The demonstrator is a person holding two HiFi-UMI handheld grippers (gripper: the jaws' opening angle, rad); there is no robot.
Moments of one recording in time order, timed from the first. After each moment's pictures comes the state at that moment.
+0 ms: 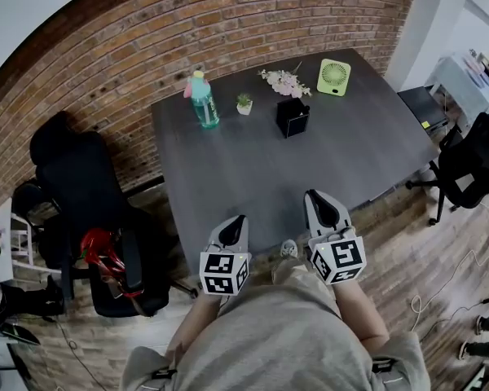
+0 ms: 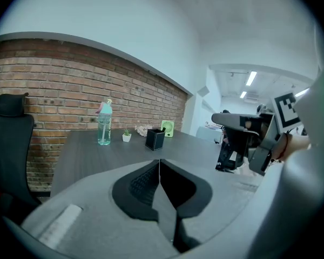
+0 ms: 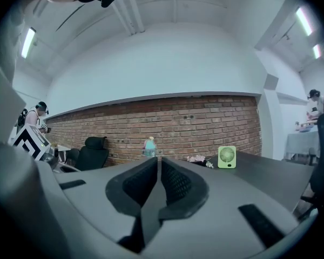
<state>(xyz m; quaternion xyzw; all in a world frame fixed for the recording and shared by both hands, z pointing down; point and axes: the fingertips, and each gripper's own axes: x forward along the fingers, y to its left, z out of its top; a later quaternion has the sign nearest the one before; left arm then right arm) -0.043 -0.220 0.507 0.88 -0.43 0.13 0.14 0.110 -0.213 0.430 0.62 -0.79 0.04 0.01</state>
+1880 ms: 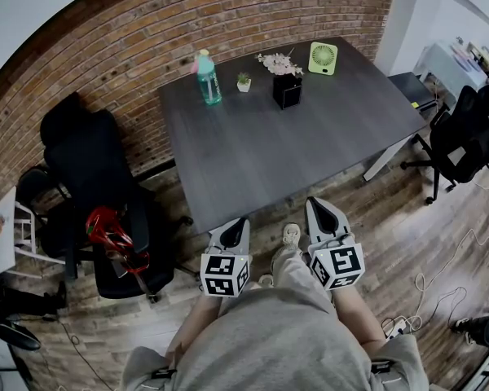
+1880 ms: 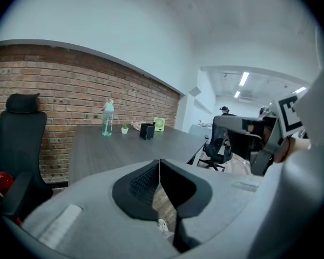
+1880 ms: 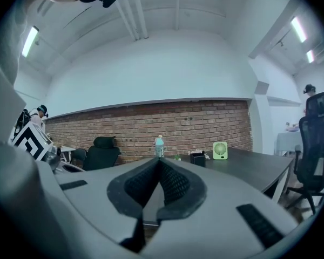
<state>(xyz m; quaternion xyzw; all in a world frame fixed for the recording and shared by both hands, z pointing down) -0.092 -0.065 0.513 0.89 -0.41 0.14 0.13 0.056 -0.045 0.440 0.63 -0.77 0.04 0.01</state>
